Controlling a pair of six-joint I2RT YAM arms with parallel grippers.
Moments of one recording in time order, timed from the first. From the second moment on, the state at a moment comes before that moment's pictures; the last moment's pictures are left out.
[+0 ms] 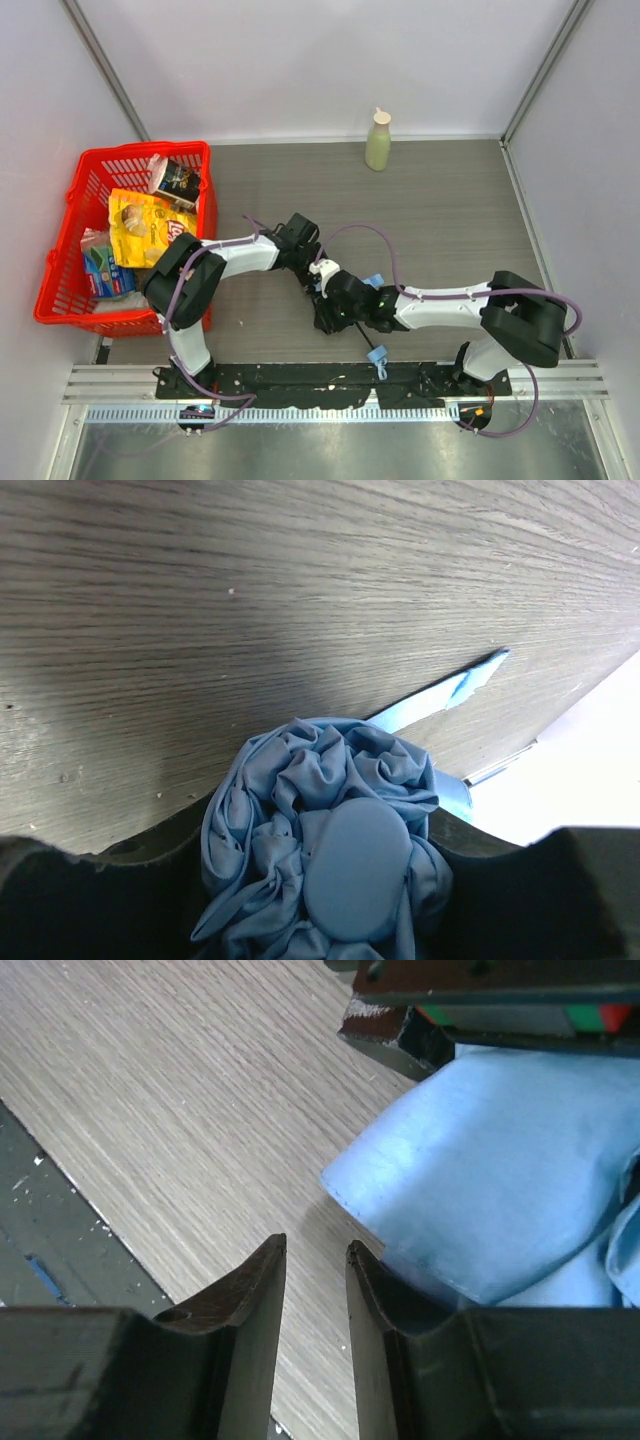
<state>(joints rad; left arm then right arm) -0.68 1.82 1.00 -0.30 0.35 -1.21 1.11 1.51 0.67 0.07 0.00 0.47</state>
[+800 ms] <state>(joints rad) -0.69 1.83 1.01 -0.28 0.35 -1.26 1.14 1.22 0.66 -0.16 0.38 0.39</state>
